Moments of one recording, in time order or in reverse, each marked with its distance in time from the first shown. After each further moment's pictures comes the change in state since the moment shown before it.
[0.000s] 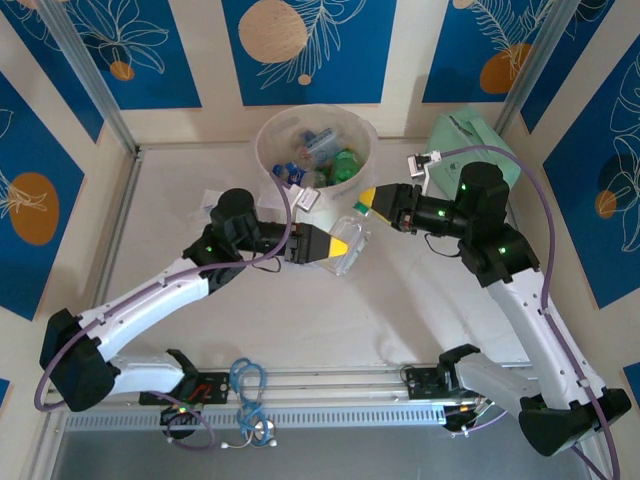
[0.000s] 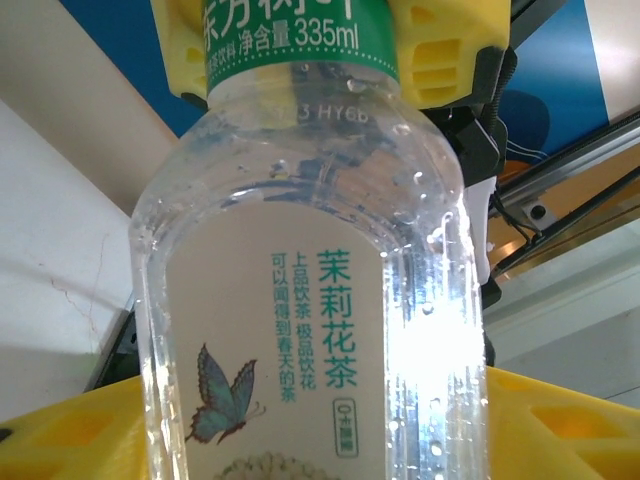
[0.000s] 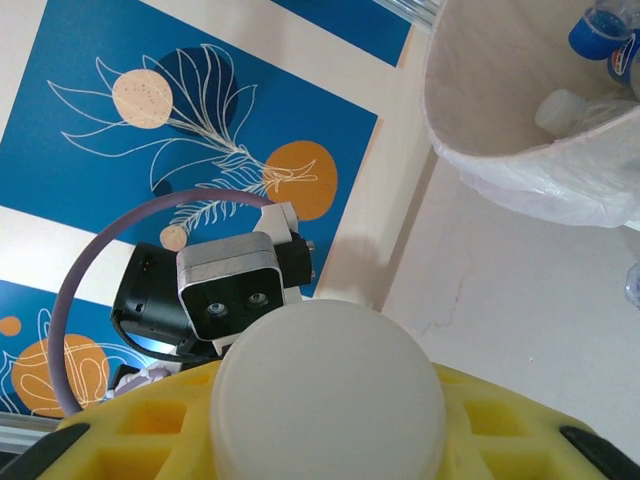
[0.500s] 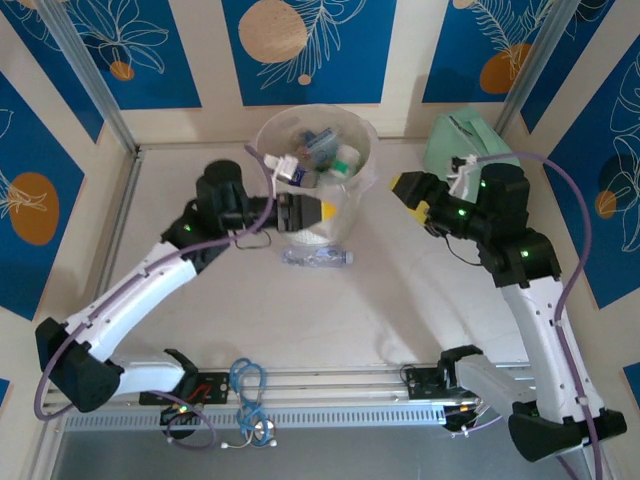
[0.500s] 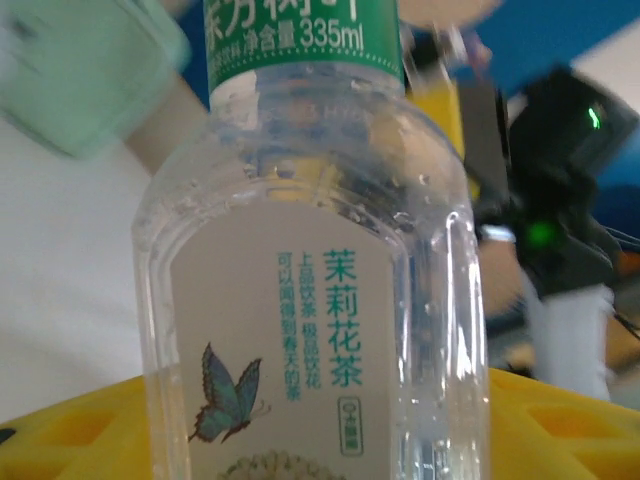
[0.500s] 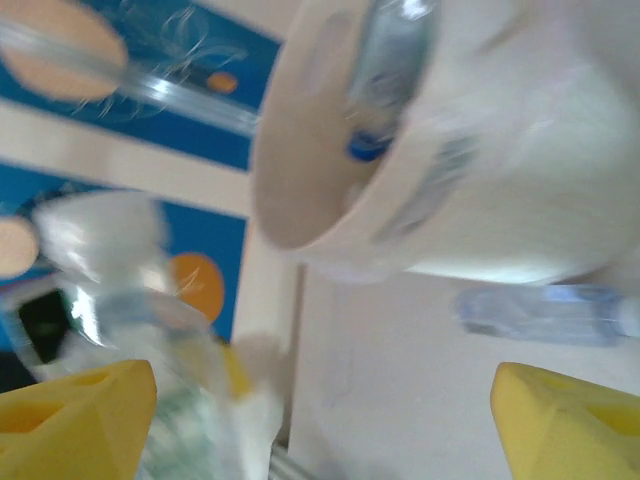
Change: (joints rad) left arm 0.148 0.023 0.282 -0.443 -0.227 0.253; right arm -0.160 -0.038 0.085 -0.332 0.266 -0.051
